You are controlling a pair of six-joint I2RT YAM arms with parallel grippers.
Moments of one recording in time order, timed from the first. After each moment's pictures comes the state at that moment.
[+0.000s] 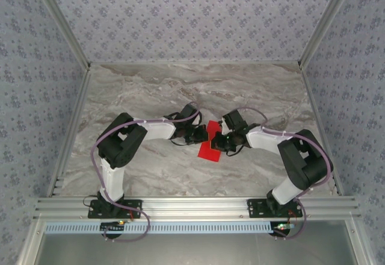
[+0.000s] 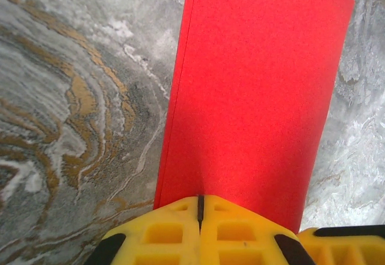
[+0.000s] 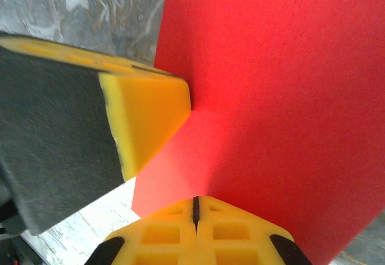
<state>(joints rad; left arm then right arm) -0.77 1.99 1.11 -0.12 0.40 -0.84 0.53 1.58 0.73 -0.23 -0.44 0.65</state>
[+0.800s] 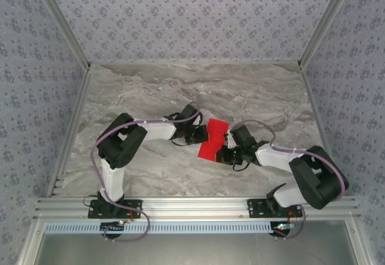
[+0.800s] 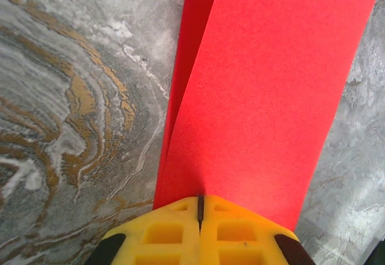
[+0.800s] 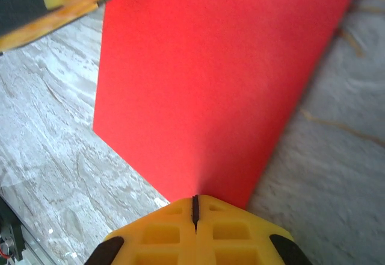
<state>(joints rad) -0.77 1.98 1.11 -0.13 0.37 -0.84 0.55 1.38 0.45 -0.11 -0.45 0.66</state>
